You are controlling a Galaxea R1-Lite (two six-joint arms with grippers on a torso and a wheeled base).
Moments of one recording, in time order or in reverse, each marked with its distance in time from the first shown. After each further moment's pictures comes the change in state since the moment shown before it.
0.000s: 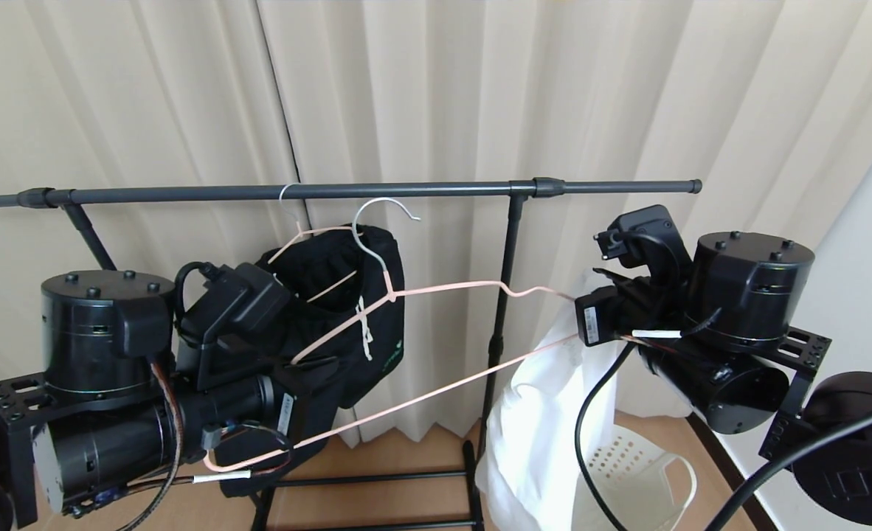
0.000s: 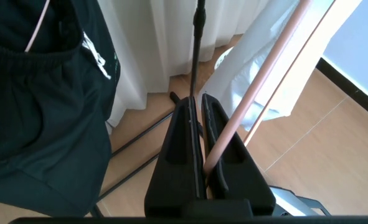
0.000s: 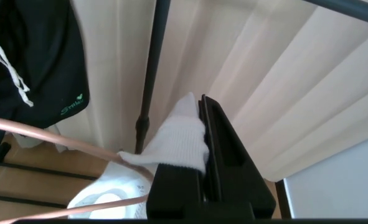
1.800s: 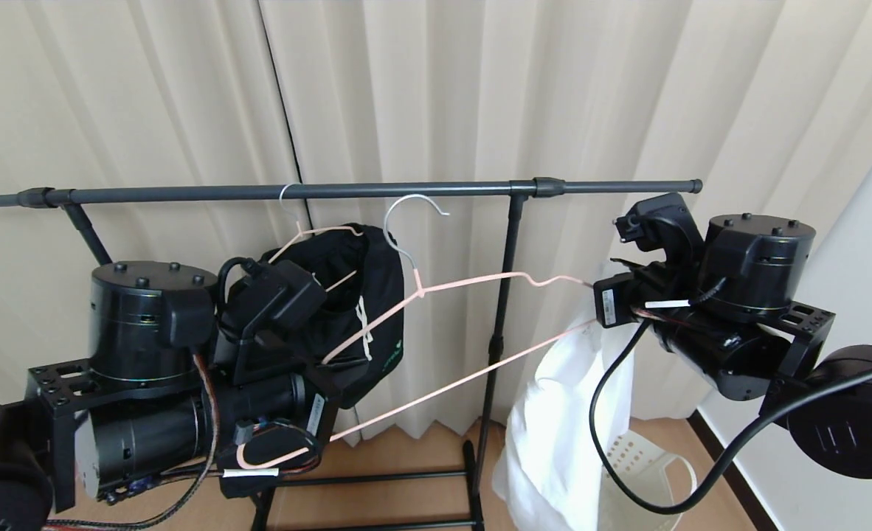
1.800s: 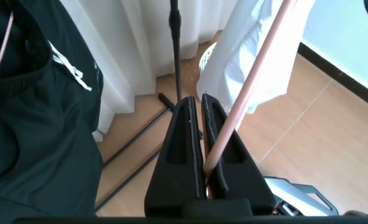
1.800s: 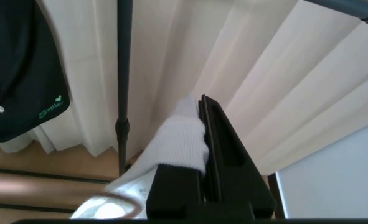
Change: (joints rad) left arm -0.060 0.055 -0.064 0.029 -0.028 0.013; right arm -0.114 0.014 -0.048 0.051 0.075 0.002
